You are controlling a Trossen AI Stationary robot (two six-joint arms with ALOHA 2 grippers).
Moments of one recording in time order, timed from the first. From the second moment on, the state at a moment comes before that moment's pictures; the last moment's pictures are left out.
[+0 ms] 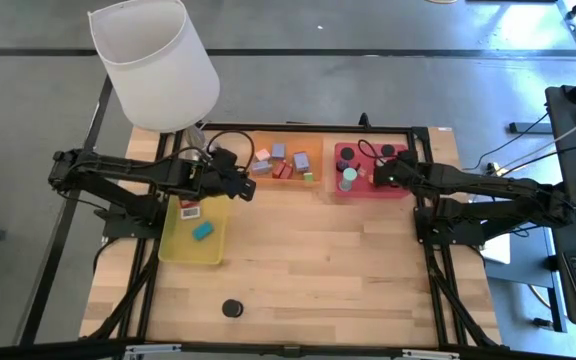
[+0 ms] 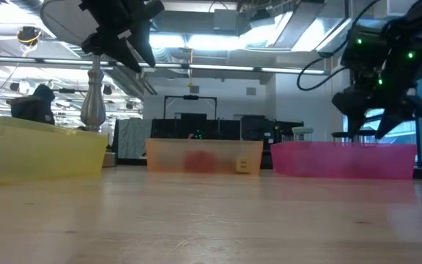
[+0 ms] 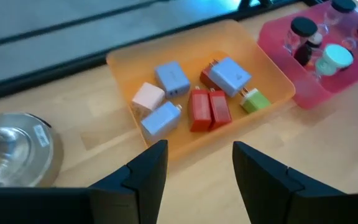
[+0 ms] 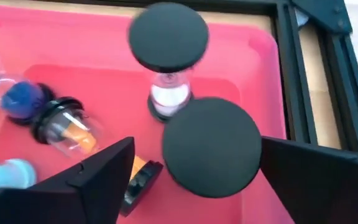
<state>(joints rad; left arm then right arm) -0.02 1.22 1.03 -0.76 -0.68 -0.93 -0.36 0.92 0.48 -0.75 0.63 0.98</state>
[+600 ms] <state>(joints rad) -0.28 1.22 1.03 -0.23 -0.12 -0.62 -0.36 0.92 0.93 -1.02 0.59 0.78</state>
